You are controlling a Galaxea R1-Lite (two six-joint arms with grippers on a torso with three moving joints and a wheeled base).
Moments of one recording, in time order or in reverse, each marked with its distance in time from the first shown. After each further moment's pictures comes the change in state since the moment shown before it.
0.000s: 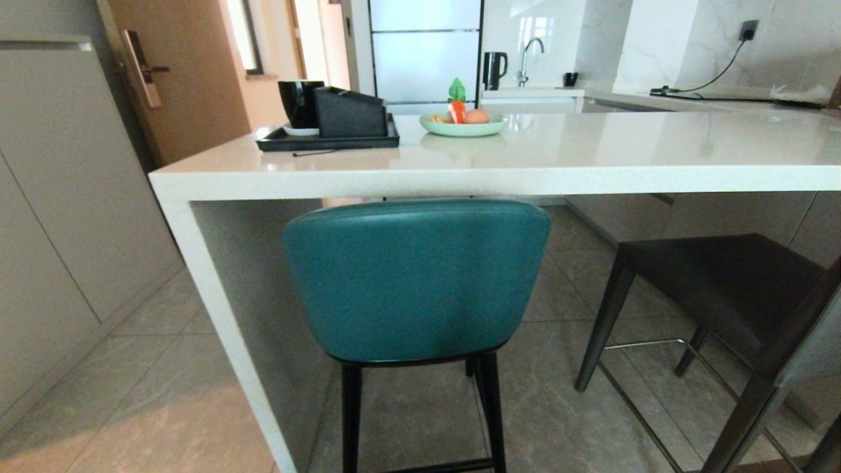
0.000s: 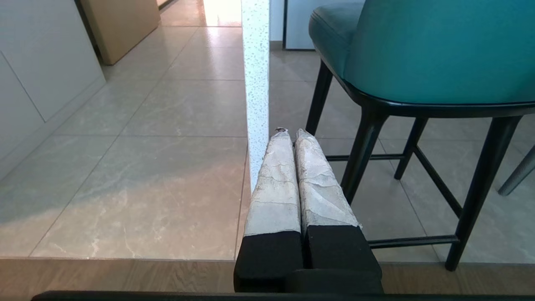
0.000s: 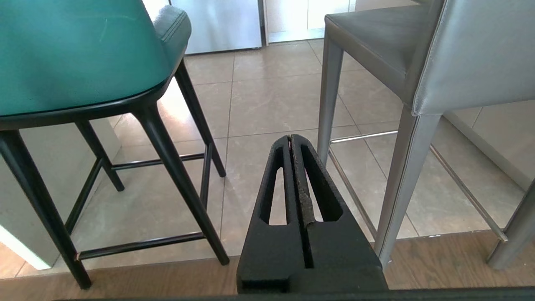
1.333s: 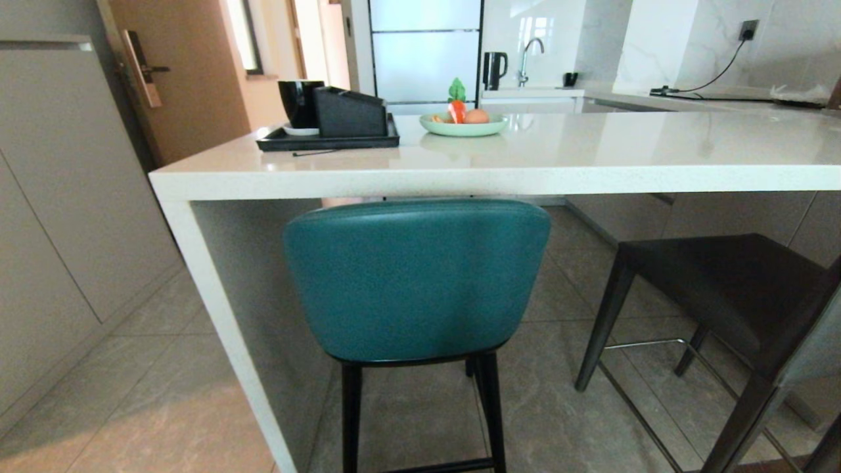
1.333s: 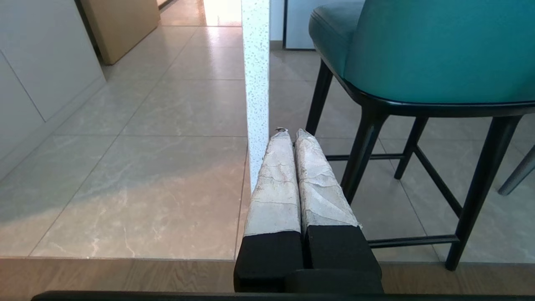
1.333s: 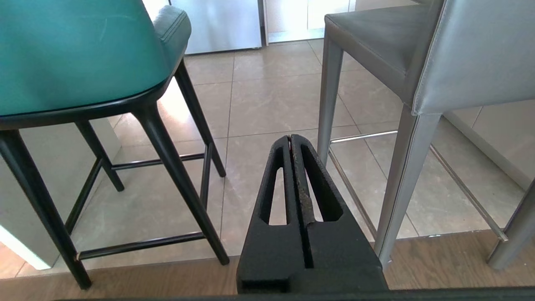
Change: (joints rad) left arm 0.000 0.000 0.000 0.002 0.000 0.000; right arm 0.000 0.000 0.000 0.001 0.000 0.000
